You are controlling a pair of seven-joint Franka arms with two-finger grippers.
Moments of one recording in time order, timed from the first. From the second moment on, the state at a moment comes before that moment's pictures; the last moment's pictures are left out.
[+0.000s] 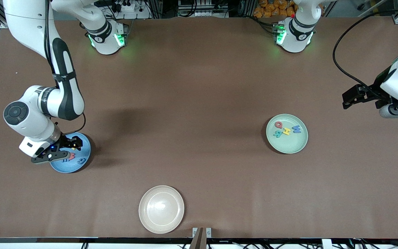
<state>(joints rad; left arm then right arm) 0.10 0.13 -0.27 -1.41 0.08 1.56 -0.15 0.48 0.48 -0.55 -1.94 0.23 2.46 -0.41</state>
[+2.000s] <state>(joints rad) -0.05 -0.02 -0.12 -1.63 -0.01 1.63 -0.15 0.06 -0.04 -0.04 -1.62 -0.01 1.69 -0.18</state>
